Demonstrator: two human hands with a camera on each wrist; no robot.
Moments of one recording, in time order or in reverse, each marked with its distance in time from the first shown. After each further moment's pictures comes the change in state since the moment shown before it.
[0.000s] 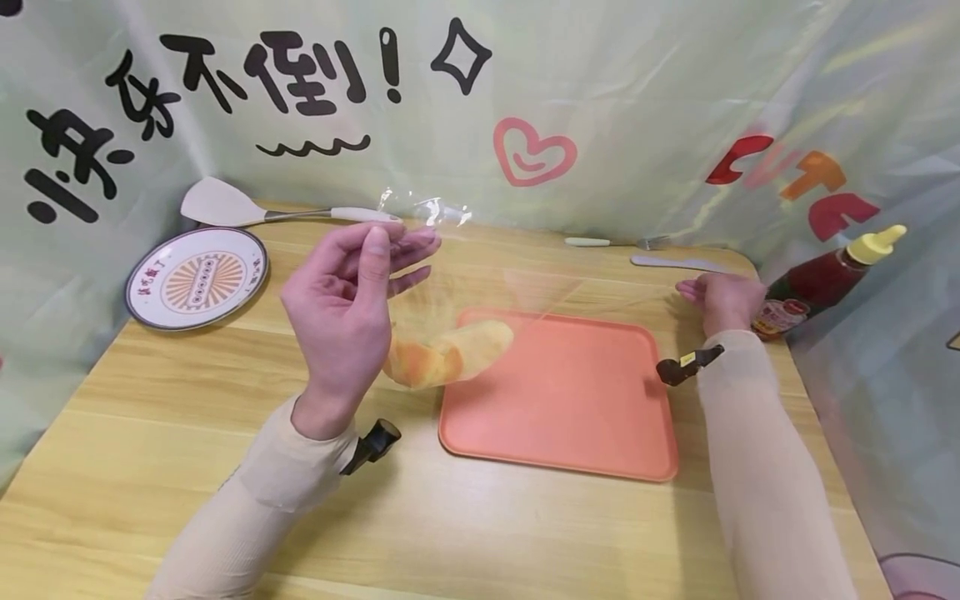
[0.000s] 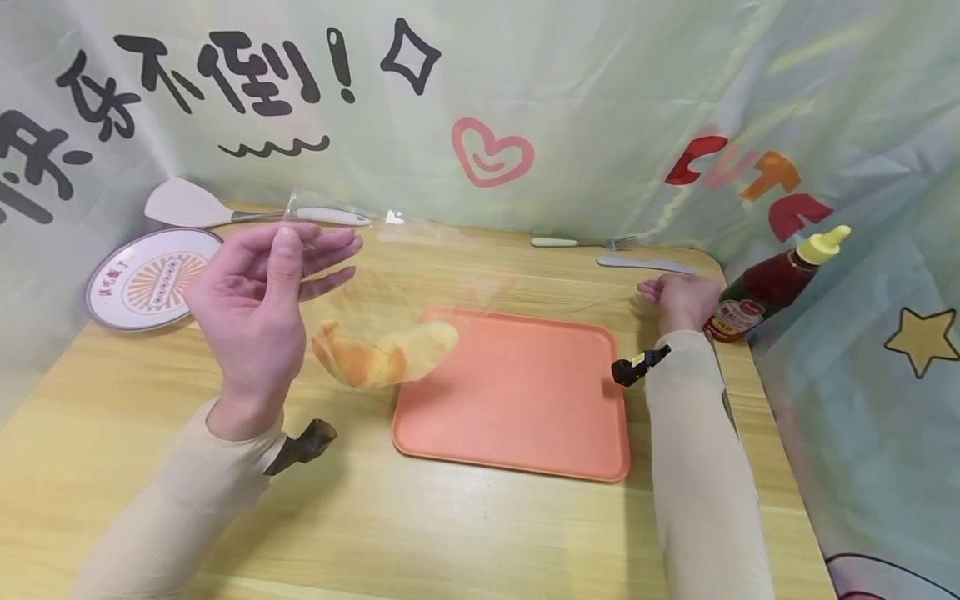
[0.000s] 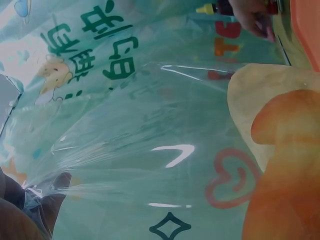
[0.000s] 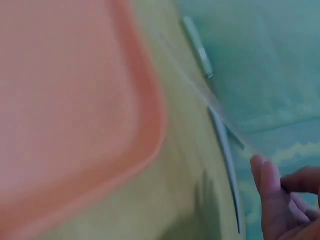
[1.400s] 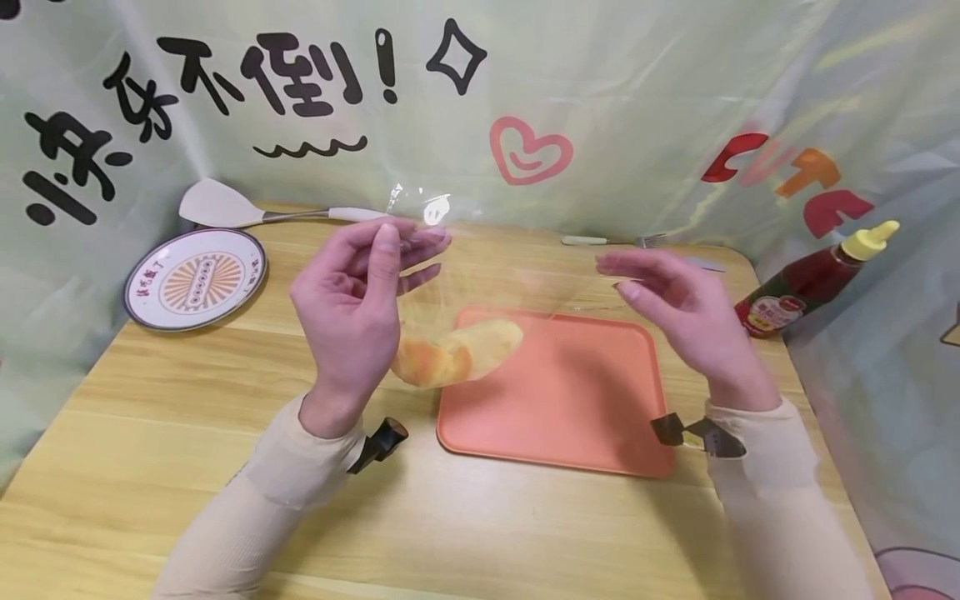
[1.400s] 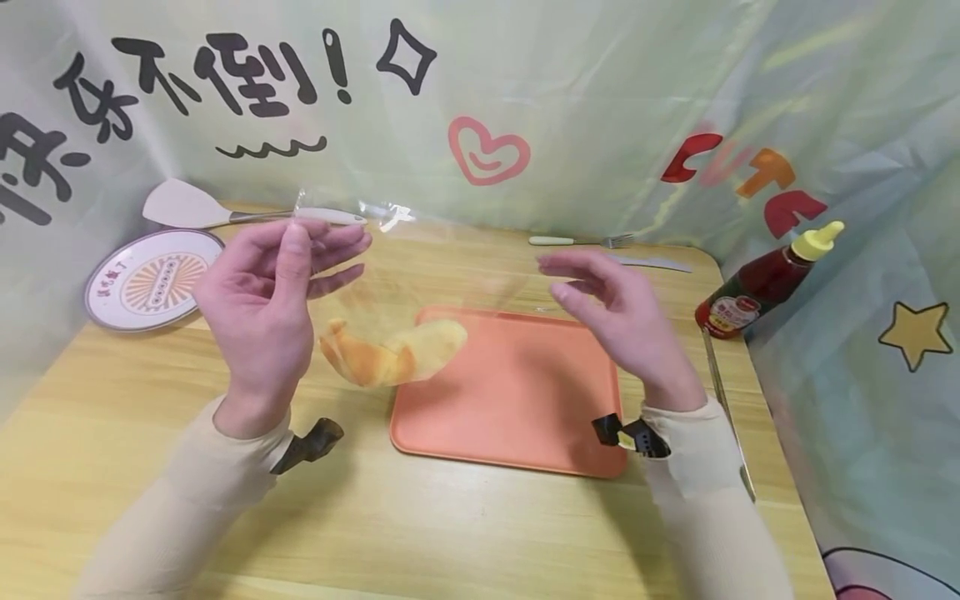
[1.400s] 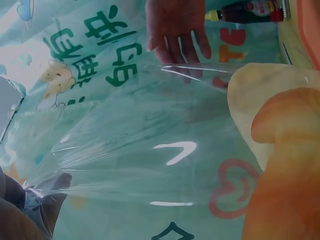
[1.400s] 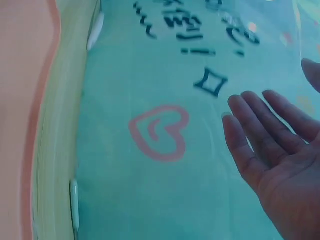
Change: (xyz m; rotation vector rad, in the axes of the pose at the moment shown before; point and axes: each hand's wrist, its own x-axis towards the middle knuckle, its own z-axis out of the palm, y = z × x) left_hand 0.000 0.004 0.011 -0.023 -0.014 0.003; right_hand -0.170 -0.024 0.017 -0.356 -0.974 -0.815
